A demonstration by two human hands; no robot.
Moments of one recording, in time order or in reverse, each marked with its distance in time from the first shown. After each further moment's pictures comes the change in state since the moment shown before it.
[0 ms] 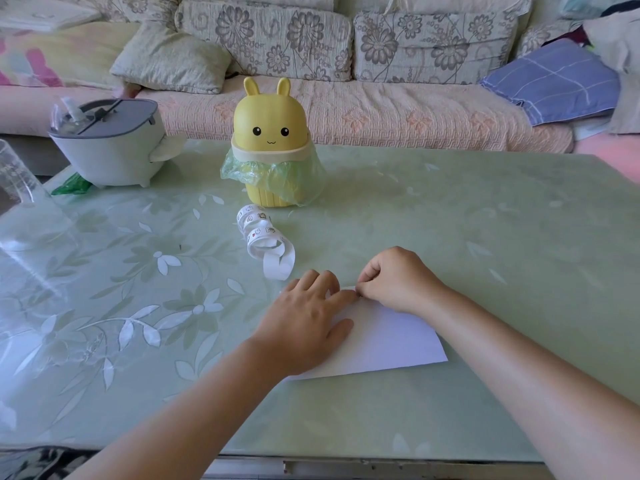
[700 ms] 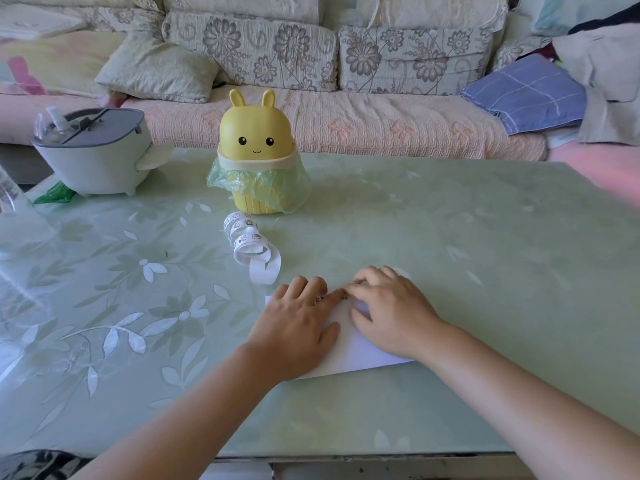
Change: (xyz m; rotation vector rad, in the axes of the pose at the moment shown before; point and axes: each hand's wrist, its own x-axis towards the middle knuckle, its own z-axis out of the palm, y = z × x) left_hand 0.001 0.013 0.000 0.069 -0.030 -0.055; right_hand -0.037 0.027 0.011 -0.435 0.109 -0.404
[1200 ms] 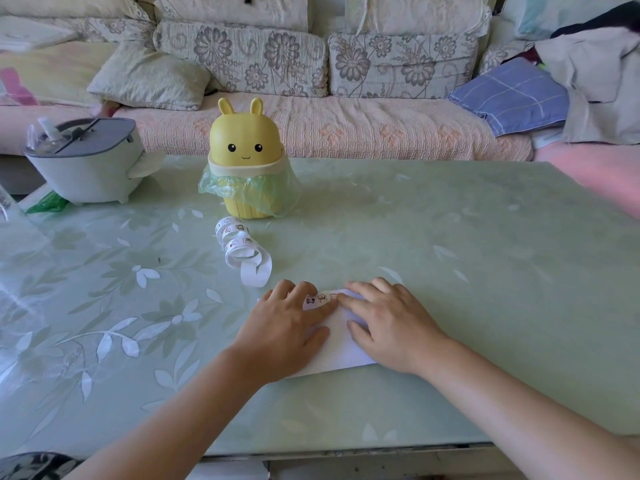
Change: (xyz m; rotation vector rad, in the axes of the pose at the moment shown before) left_hand -0.005 -0.003 -0.008 -0.014 -0.054 0.040; right_hand -0.026 0.008 0.003 -0.044 -0.017 -0.075
